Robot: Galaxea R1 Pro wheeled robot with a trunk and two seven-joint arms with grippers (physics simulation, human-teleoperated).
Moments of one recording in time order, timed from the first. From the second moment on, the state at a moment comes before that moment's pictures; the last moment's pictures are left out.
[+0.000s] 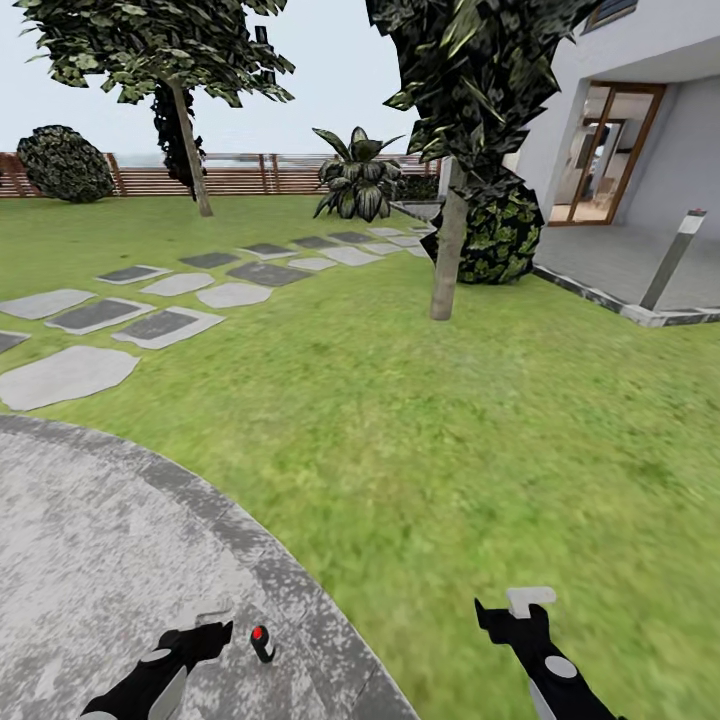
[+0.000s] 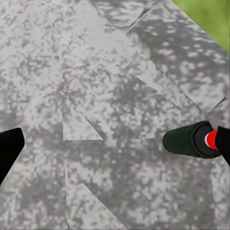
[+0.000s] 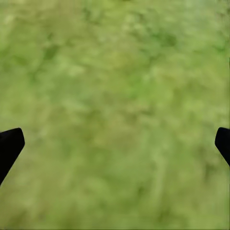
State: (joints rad) left arm -0.52 0.10 0.04 -0.27 0.09 -0.02 0.00; right arm -0.36 -0.08 0.00 -0.61 0.00 -0.08 0.00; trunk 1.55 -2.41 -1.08
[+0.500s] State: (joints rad) left arm -0.52 0.09 0.03 -0.35 0.08 -0.06 0.01; right arm -0.42 -0.07 0.01 -0.67 0.00 -0.15 0.00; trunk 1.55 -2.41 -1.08
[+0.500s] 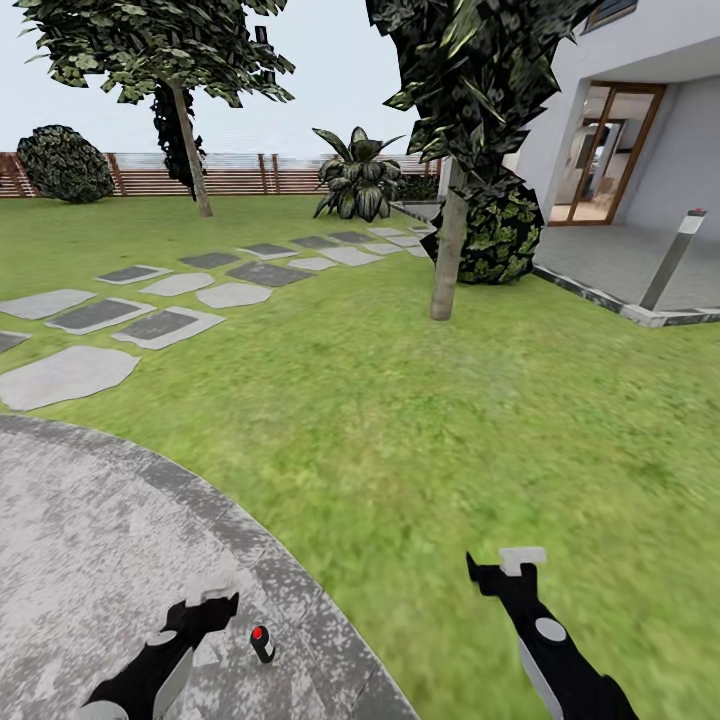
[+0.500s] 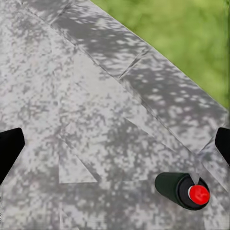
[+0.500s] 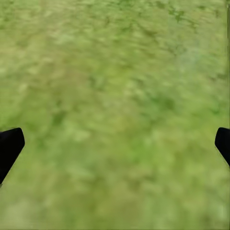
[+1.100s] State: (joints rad) left arm -0.52 0.09 0.04 -0.39 0.08 -0.08 0.01; right arm -0.42 -0.07 0.01 -0.74 0.00 -0.15 0.00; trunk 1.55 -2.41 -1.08
